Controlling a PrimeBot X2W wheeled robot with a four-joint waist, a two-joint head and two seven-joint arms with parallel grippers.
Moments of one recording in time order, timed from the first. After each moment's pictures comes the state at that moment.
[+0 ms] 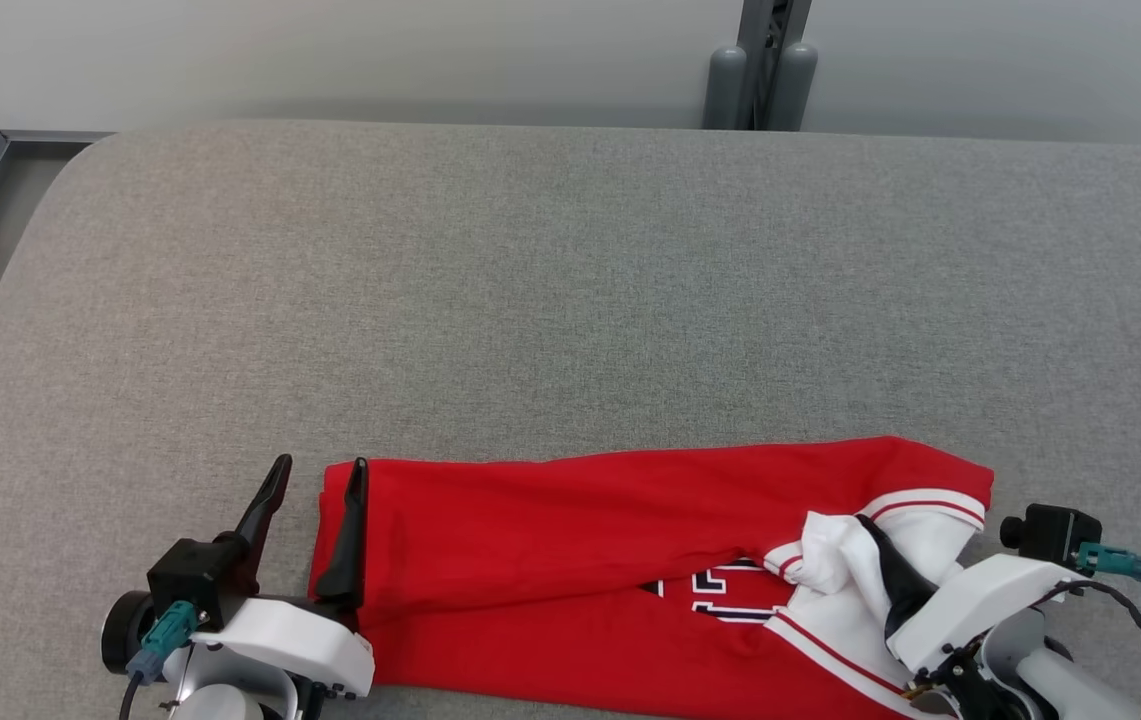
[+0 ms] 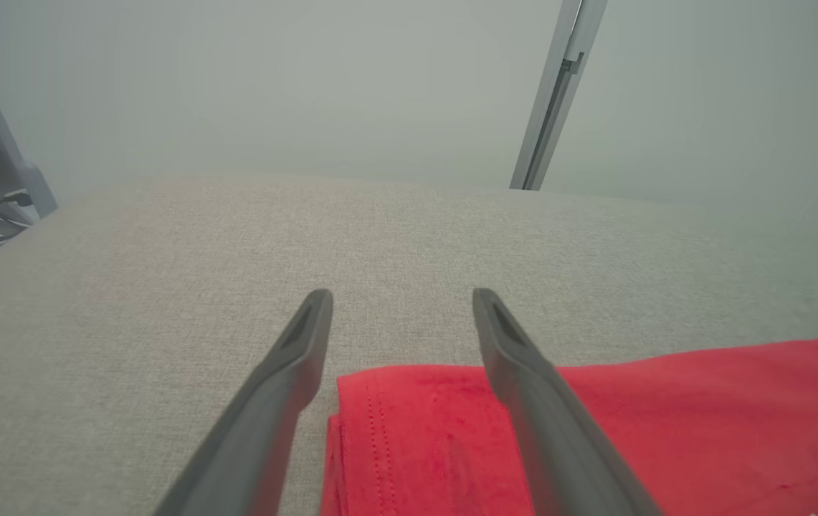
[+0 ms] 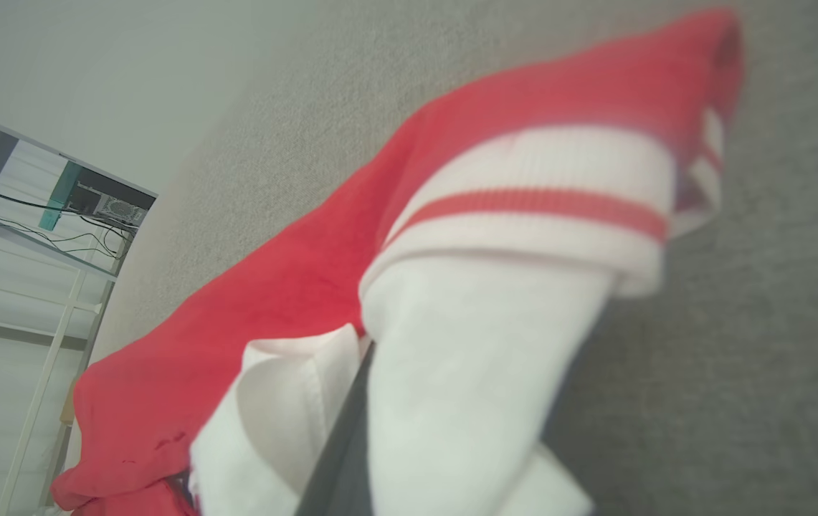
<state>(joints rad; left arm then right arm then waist) -0.14 0.05 -0.07 0.36 -0.21 -0.13 -0.26 -0.41 -0.34 0.81 0.67 1.38 0.14 -0.21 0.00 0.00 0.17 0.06</state>
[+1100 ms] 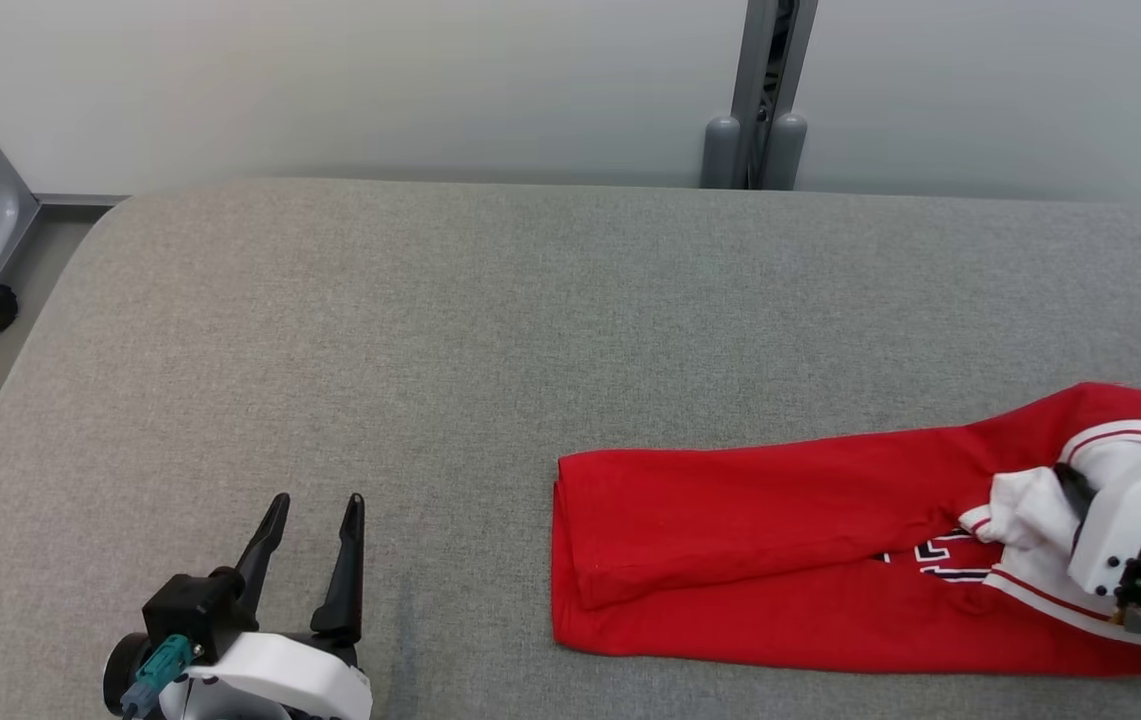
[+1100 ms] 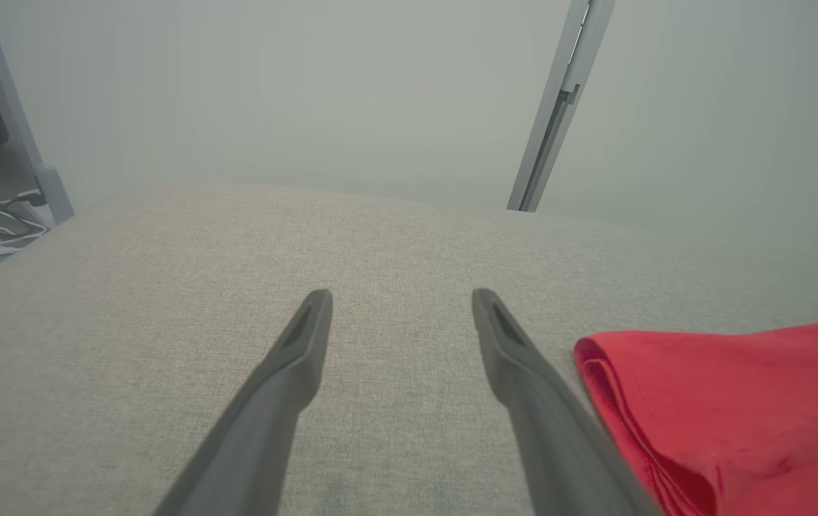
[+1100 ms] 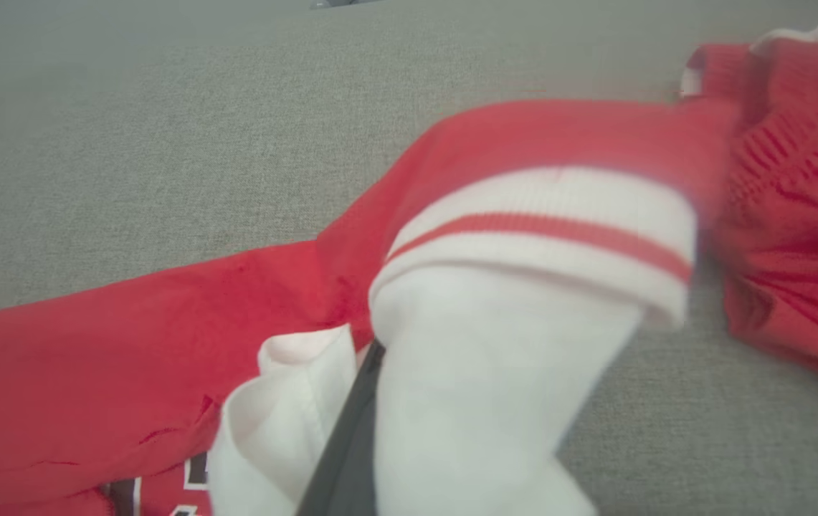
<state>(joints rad) -0.09 0.05 -0.07 0.37 -0.25 -0.13 -0.26 -0.65 -0.55 0.93 0.94 1.21 0.13 -0.02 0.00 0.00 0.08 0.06</state>
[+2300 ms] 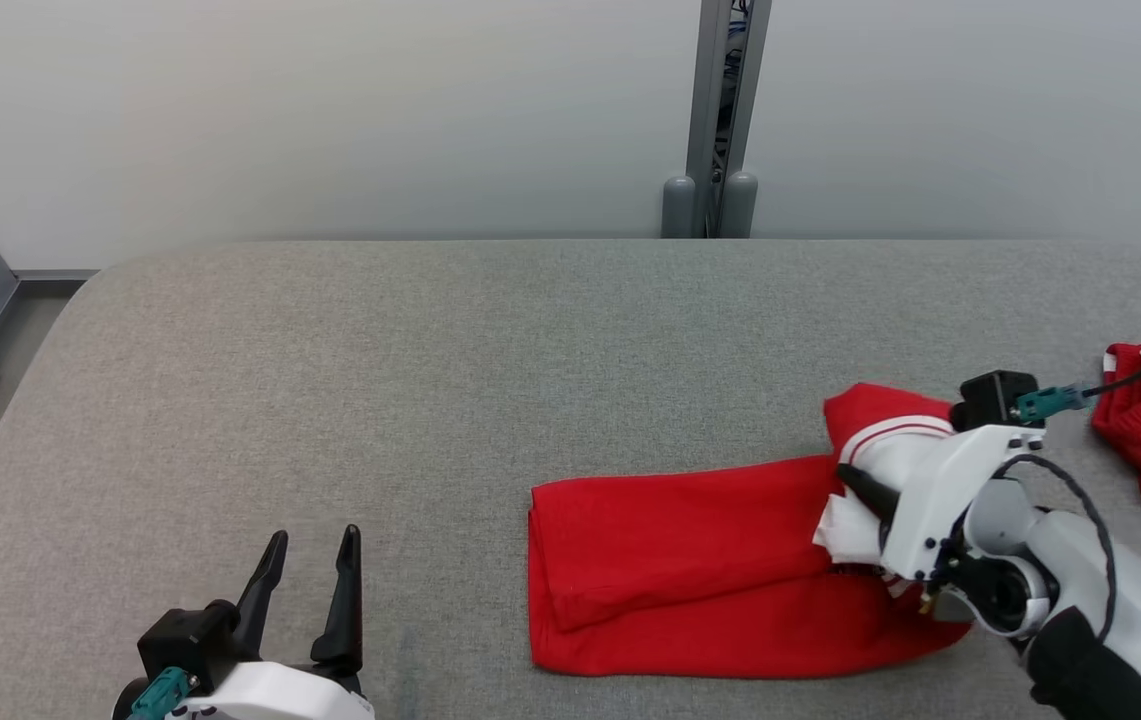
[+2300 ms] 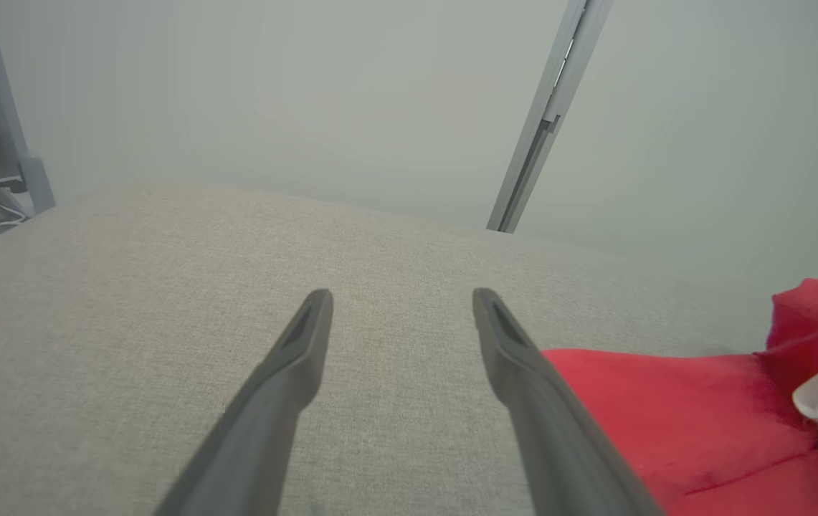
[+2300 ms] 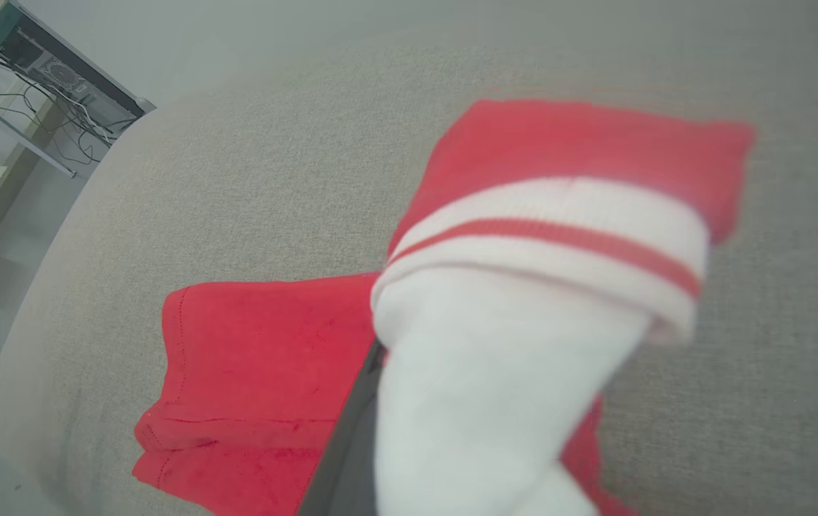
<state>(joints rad) -0.04 0.05 -0.10 0.36 -0.35 -0.08 -0.26 -0.64 -0.34 0.80 0.77 1.15 0.13 0.22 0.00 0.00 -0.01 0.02</state>
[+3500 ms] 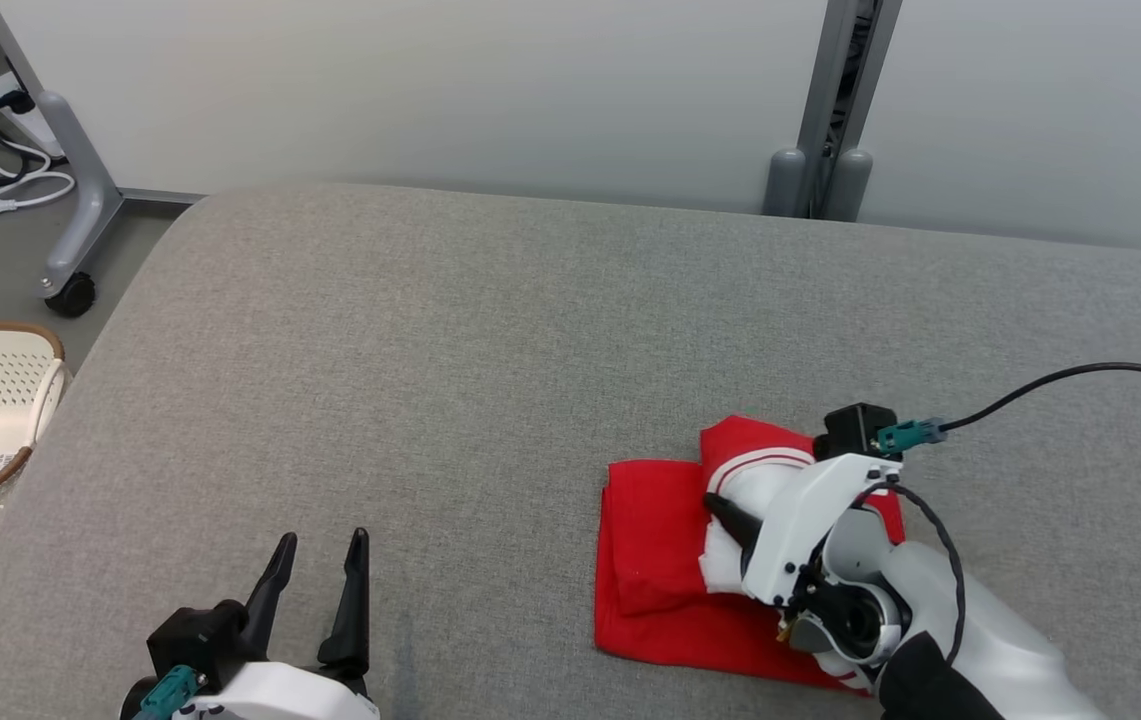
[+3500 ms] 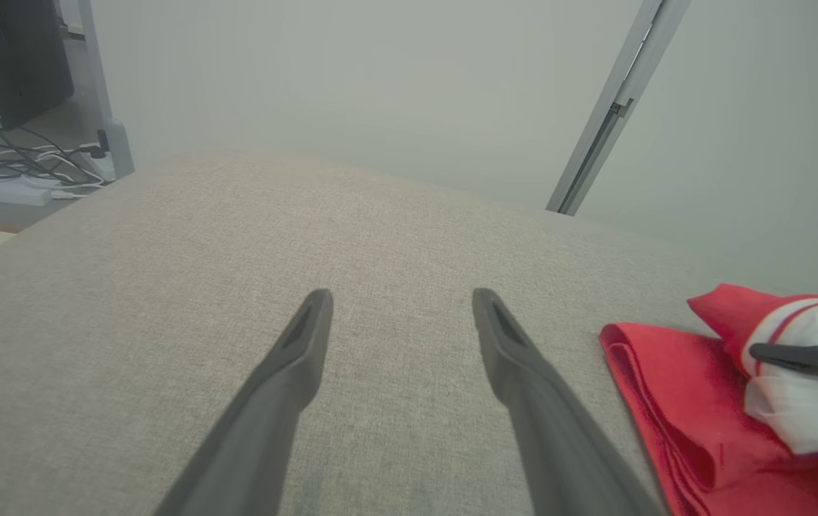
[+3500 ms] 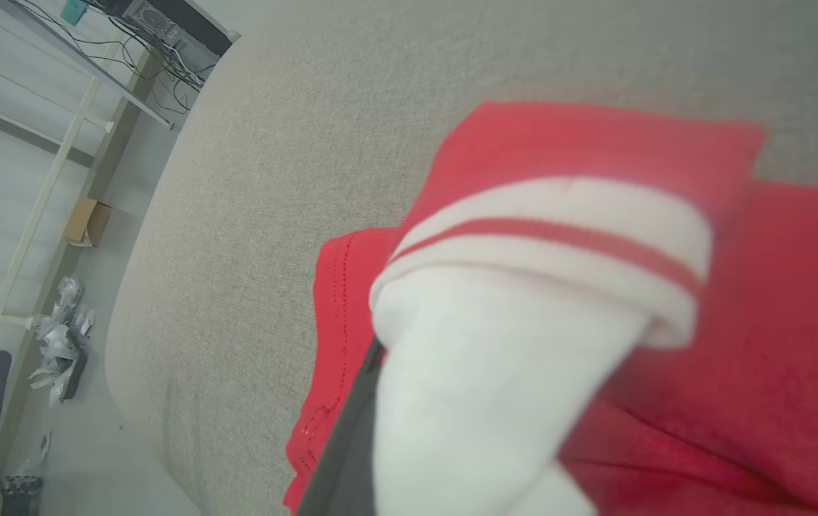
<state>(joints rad) -0.04 0.05 -0.11 0.38 -0.34 -0.09 -0.26 -0.62 -0.05 0.67 0.89 1.05 0.13 0.21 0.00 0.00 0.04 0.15</state>
